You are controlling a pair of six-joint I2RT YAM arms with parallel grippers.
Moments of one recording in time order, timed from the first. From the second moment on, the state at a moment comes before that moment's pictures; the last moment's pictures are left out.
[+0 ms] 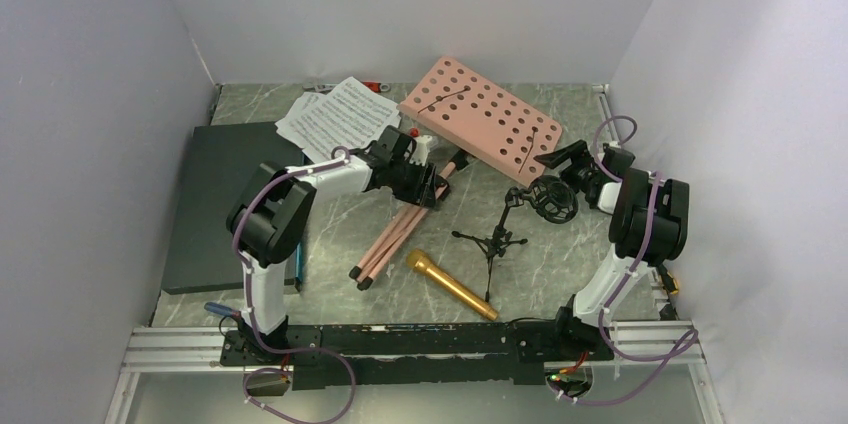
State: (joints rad) left arm -0.62 1.95 1.29 -0.23 0.43 -0.27; right arm -0.34 1.85 0.79 0.41 -0.68 0.88
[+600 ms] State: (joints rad) left arm -0.61 1.94 1.22 -0.16 0.50 -0.34; right arm -0.31 1.93 0.75 0.62 -0.76 1.06
